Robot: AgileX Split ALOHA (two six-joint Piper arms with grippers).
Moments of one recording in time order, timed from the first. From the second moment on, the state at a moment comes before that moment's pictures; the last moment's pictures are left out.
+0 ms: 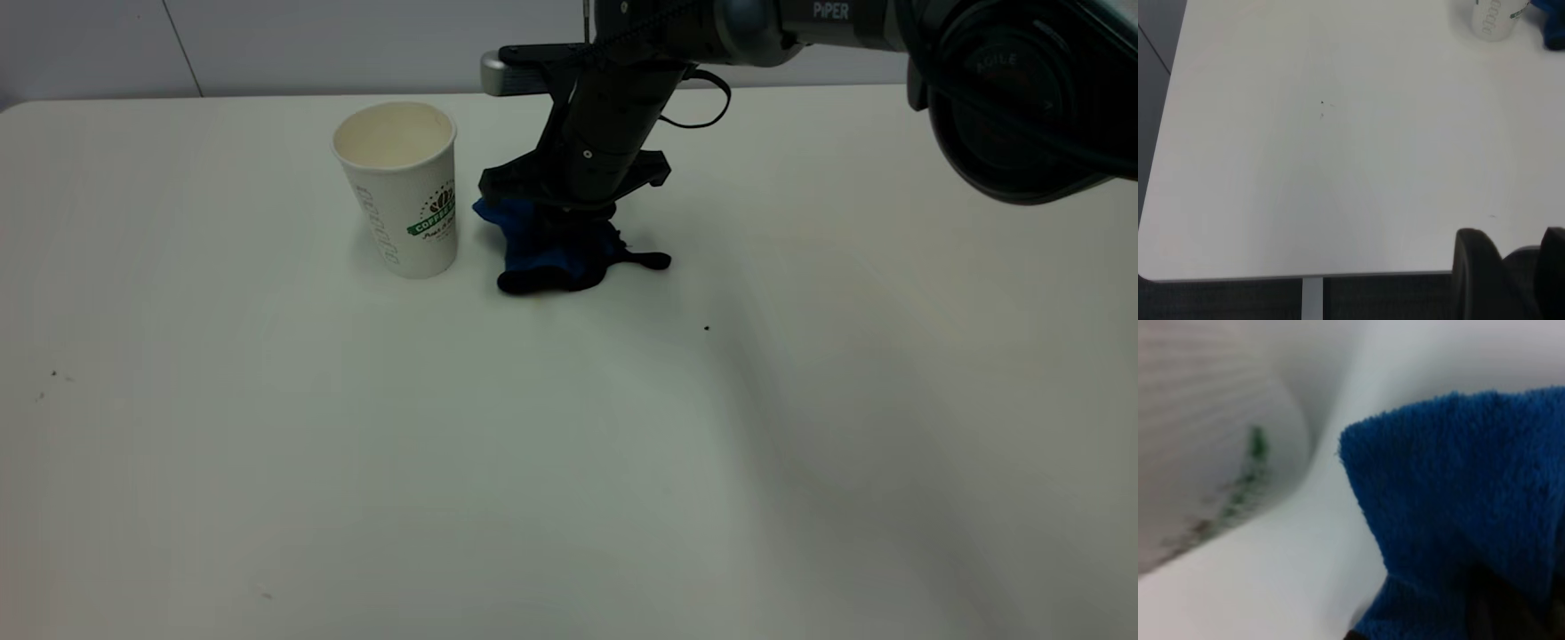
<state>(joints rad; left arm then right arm) 0.04 -0.02 -0.49 -0.04 1.12 0.07 0.46 2.92 -2.49 0.24 0.72 -0.01</state>
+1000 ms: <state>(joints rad) 0.04 -0.02 -0.49 -0.04 1.12 0.07 0.44 2.92 -2.50 -0.05 1.05 0.14</state>
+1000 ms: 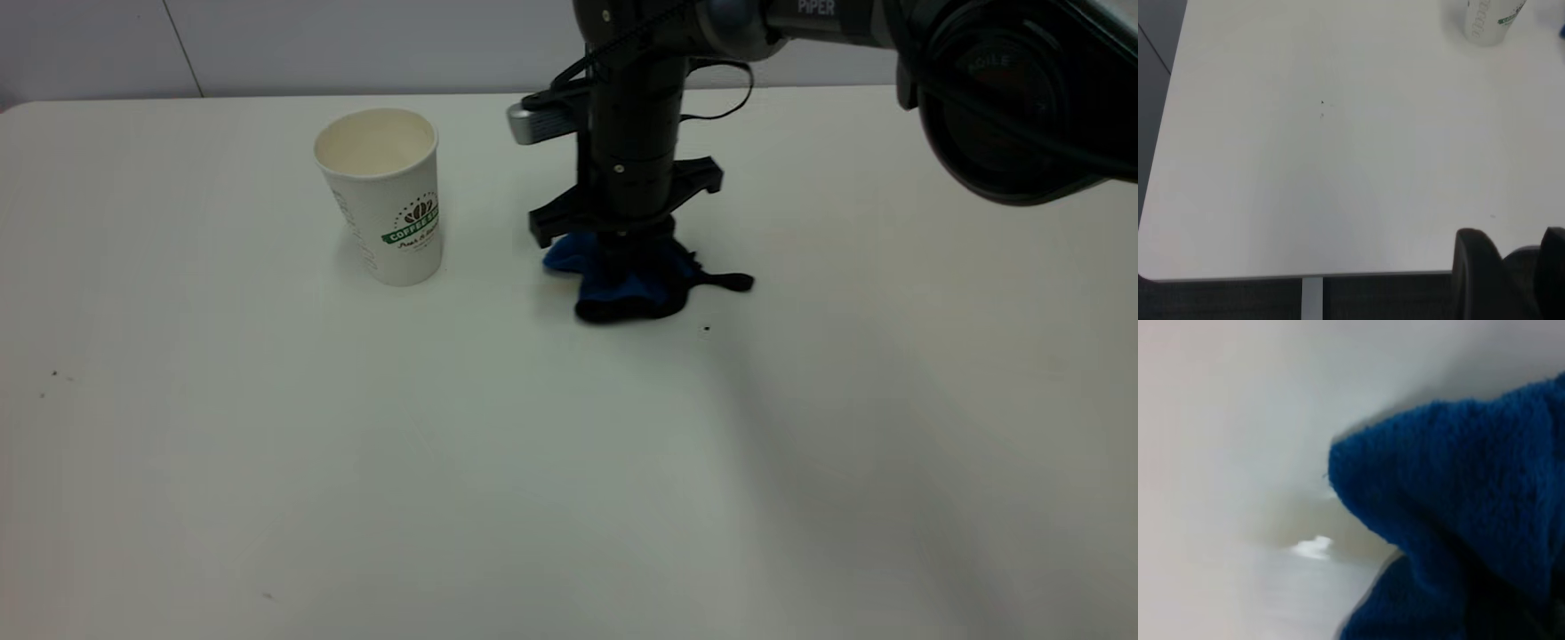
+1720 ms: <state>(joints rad) 0.04 -0.02 -0.49 -0.04 1.12 0.07 0.07 2.93 -2.59 -0.05 1.21 0.11</state>
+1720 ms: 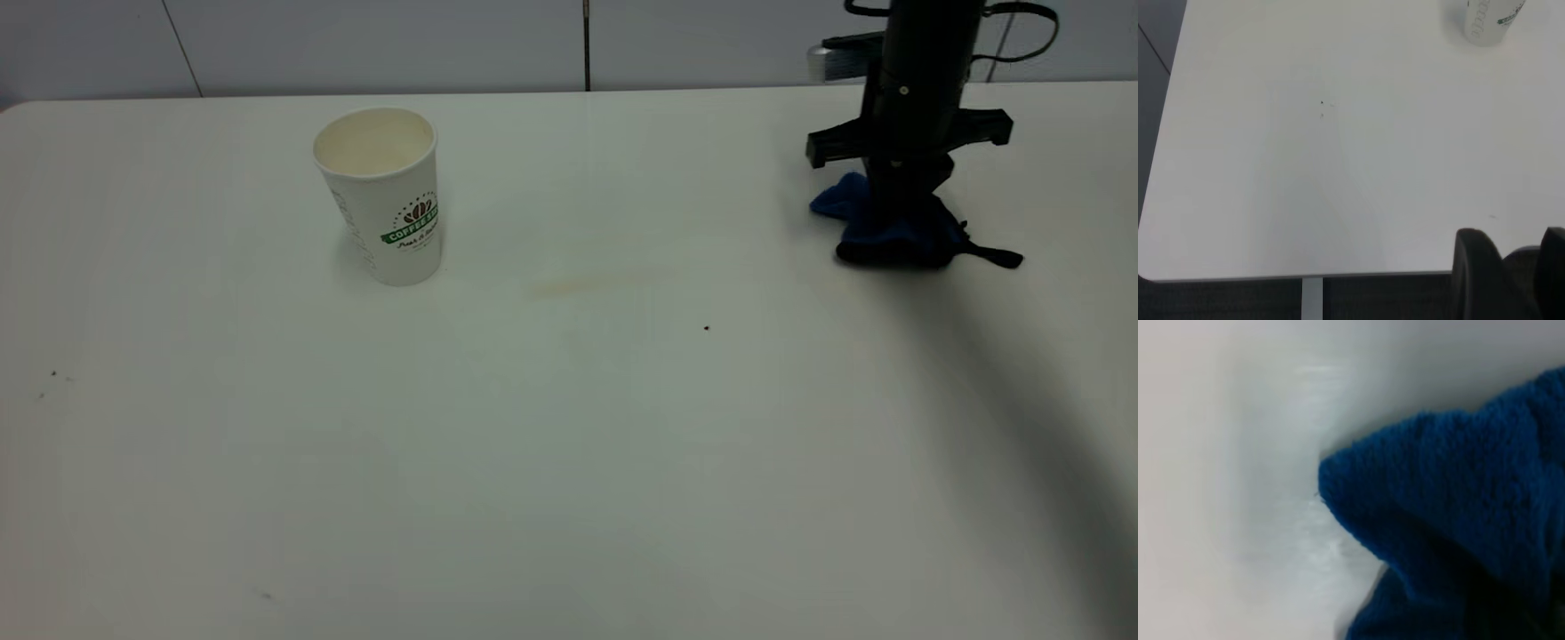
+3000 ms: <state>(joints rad) 0.04 -0.02 -0.49 -0.04 1.12 0.07 0.08 1.85 -1.72 0.11 1.22 -0.03</state>
